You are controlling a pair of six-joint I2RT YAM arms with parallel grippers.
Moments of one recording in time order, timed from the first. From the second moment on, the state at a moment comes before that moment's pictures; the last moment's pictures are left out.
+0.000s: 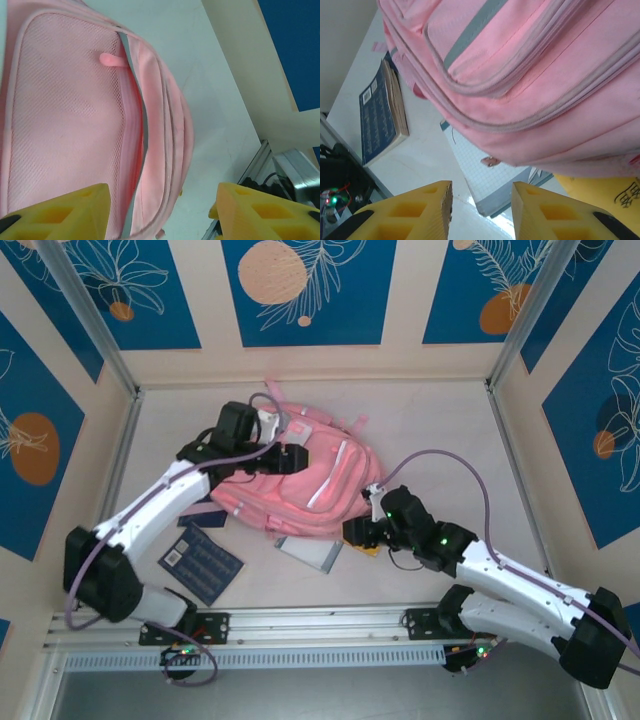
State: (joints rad) left arm -0.52 1.39 1.19 -0.49 0.54 -0.47; right arm 0.83 0.89 0.58 -0.36 -0.13 0.59
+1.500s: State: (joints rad) left arm -0.73 1.44 0.68 -0.34 0.29 -0.49; right arm 0.96 1.06 0.48 -0.32 -0.15 0.67
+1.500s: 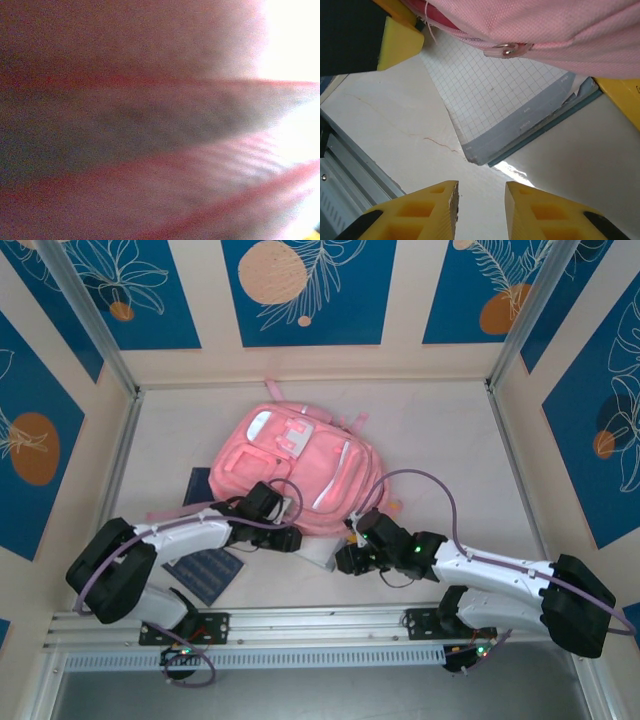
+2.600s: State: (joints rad) left arm -0.90 1.46 0.73 -0.44 0.21 -0.52; right arm 0.87 1.19 0.48 -0.40 -0.13 0.79
